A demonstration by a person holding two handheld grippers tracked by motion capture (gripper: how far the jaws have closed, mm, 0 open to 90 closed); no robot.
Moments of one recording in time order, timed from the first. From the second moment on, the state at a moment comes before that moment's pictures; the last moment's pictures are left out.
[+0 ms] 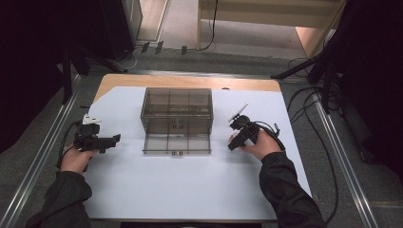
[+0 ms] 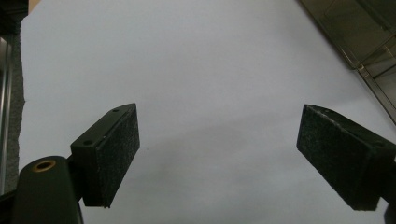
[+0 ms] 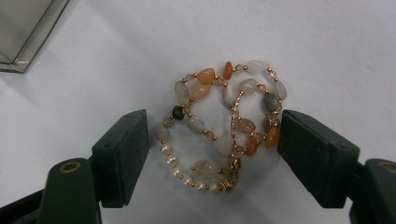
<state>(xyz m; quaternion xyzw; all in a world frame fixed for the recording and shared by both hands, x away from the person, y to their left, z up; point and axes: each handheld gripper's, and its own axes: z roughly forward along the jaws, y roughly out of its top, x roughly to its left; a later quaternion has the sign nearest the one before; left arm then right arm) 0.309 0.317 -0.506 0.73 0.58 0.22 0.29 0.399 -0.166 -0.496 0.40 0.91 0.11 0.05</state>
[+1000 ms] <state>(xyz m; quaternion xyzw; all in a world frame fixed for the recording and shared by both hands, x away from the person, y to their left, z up) 0.310 0.316 -0.506 0.73 0.58 0.22 0.29 0.396 -0.172 -0.491 0.38 0.92 0.11 0.05</state>
